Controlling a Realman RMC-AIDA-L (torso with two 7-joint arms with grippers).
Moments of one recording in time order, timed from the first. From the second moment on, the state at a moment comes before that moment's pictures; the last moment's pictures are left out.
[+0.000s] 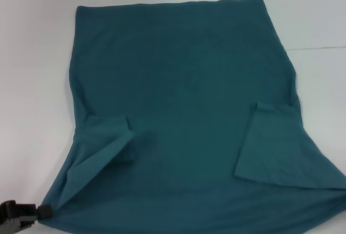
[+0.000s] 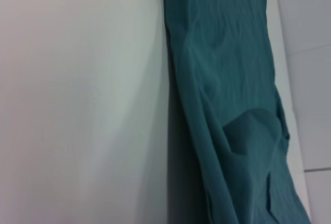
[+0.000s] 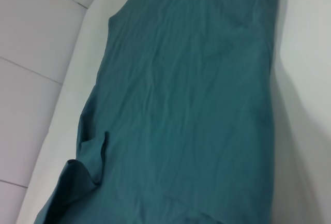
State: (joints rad) left arm -0.40 -2.04 0.23 0.68 2.46 1.71 -2.27; right arm 0.24 1.92 -0.21 -0.54 -2.31 -1.68 1.96
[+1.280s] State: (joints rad) left arm -0.40 -2.05 0.09 0.71 2.38 1.87 -2.21; right arm 0.26 1.87 -0.12 -0.55 -2.34 -1.72 2.01
